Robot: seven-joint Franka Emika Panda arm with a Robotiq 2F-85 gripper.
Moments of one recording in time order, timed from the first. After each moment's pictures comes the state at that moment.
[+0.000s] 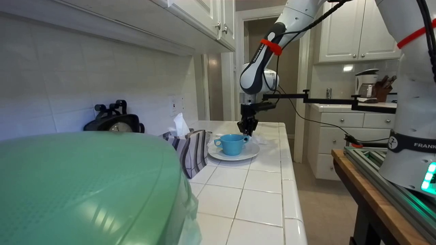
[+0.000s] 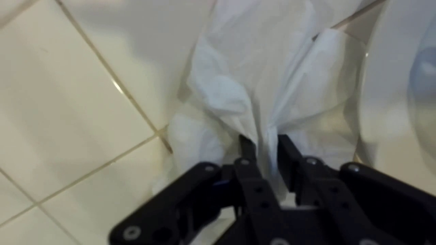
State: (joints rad) arm -0.33 0.42 -0.14 -2.19 0.16 2.63 -0.02
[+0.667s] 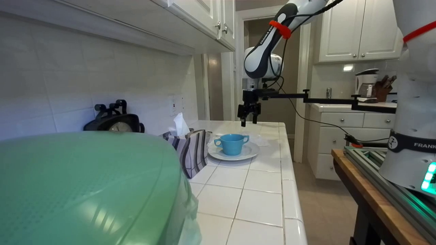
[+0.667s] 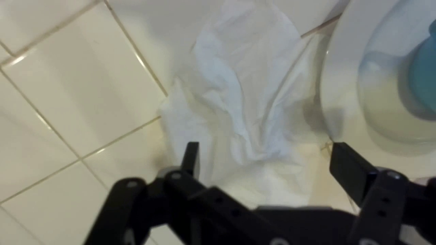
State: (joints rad) arm -0.30 0.25 -0.18 -2.26 0.12 2.56 -0.03
